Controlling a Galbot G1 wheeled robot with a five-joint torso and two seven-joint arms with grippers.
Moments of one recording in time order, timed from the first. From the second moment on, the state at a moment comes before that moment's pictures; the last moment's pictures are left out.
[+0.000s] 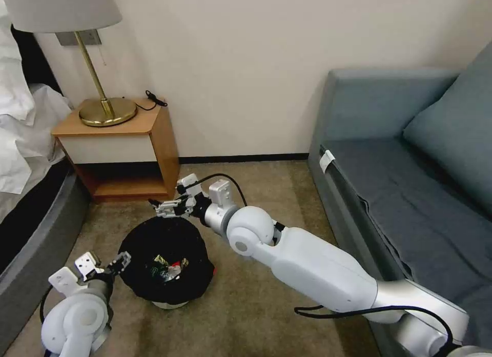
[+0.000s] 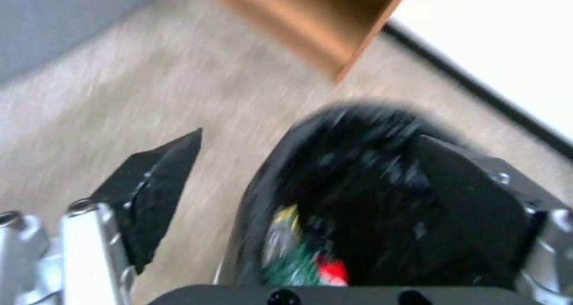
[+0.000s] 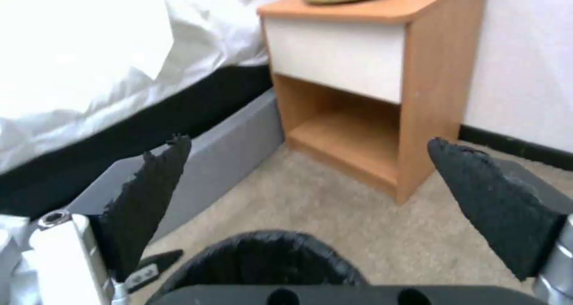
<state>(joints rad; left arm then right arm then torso) 1.49 -1.30 -0.79 -2.10 -0.90 0.46 -0.47 -0.42 1.28 -0.47 1.75 0.93 -0.40 0.25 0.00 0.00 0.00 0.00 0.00</state>
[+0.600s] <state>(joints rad) 1.51 -1.29 -0.81 -2.14 -0.55 0.23 -0.19 -0.57 1.28 -0.10 1.80 0.74 -0.40 0.10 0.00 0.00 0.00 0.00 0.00</state>
